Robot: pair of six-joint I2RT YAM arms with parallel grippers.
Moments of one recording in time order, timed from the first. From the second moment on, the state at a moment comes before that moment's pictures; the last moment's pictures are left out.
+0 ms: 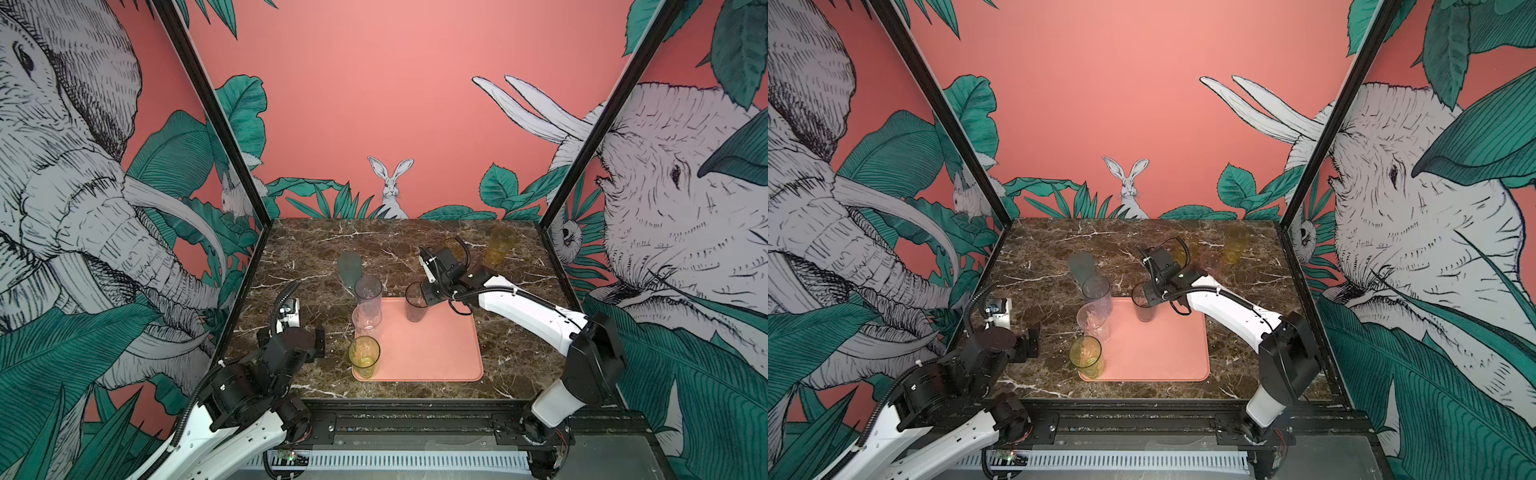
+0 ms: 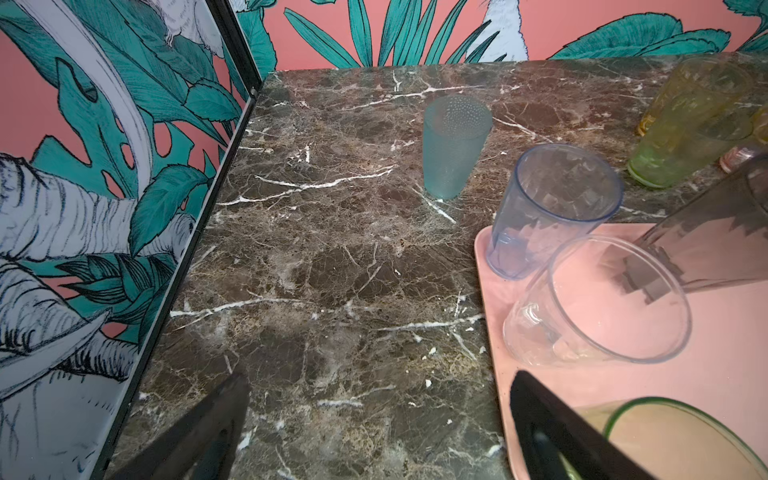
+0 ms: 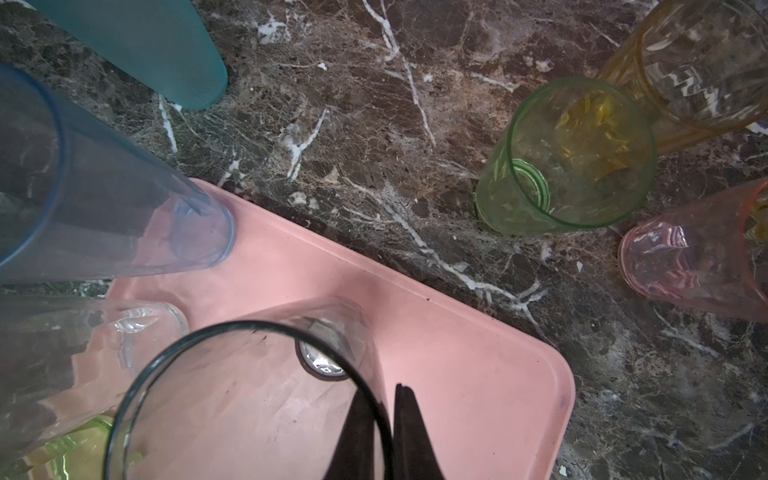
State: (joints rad) left arm -0.84 0.47 0.80 -1.09 -0.69 -0.50; right arm 0.74 1.63 1.32 -0.67 0.15 0.25
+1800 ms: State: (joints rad) left arm -0.84 0.48 0.80 -1.08 -0.69 -0.50; right arm 0.71 1.68 1.36 -0.66 0.17 0.26
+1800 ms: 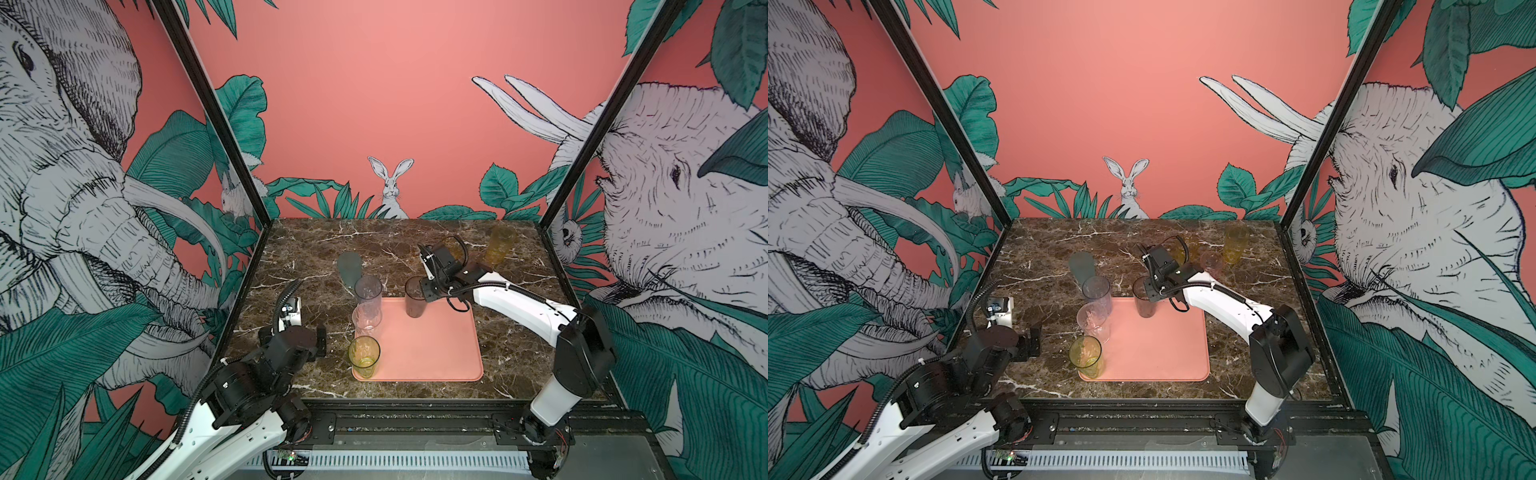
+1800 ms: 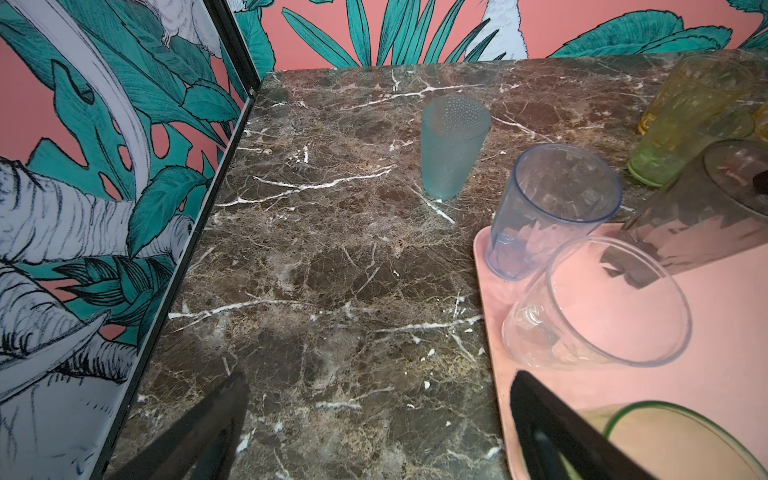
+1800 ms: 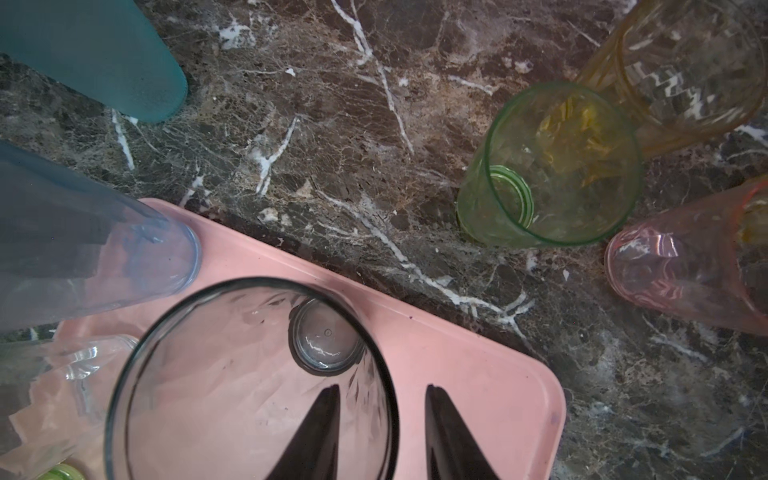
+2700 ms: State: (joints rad) left arm -0.84 0.48 0.80 -1.08 -0.69 -0.50; right arm 0.73 1.79 1.63 -0.62 0.05 0.28
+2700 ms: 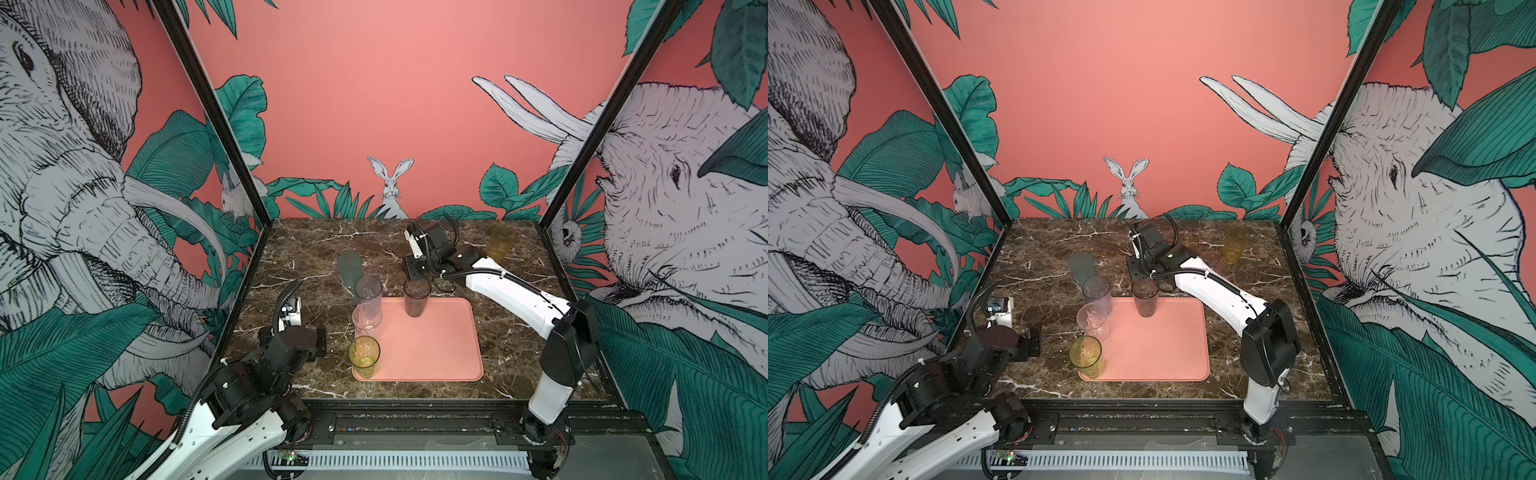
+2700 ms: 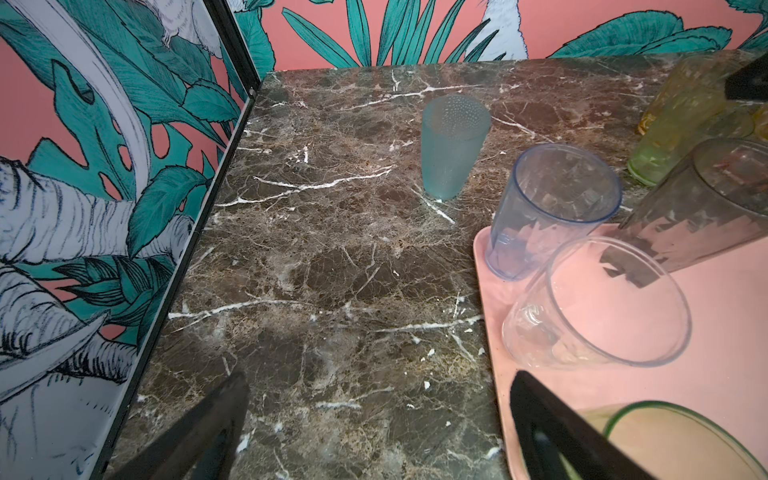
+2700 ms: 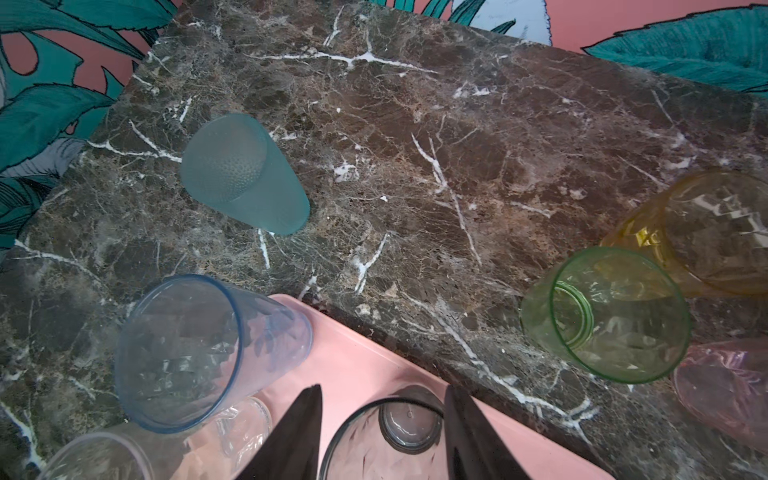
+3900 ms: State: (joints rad) left arm -0.84 0.50 0.80 -1.08 -0.69 -0.50; right arm 0.81 2.40 2.41 -0.83 0.01 0.38
